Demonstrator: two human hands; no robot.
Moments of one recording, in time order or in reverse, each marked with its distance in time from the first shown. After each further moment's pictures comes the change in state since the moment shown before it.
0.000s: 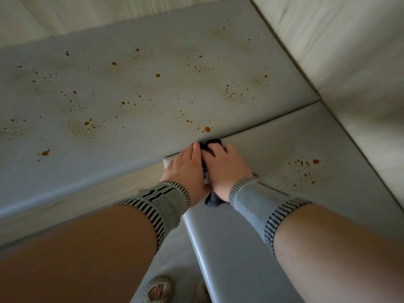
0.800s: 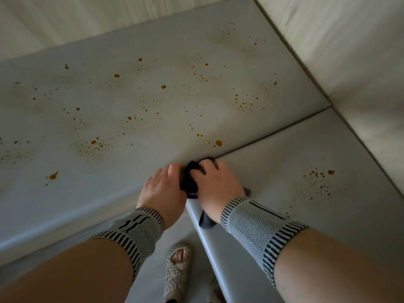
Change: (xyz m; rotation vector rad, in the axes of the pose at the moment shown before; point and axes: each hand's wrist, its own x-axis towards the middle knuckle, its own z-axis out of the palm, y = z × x) left_hand -0.011 -0.060 -0.017 -0.124 0.145 -0.094; right_hand 0.018 -0.043 -0.010 0.042 -0.063 0.022
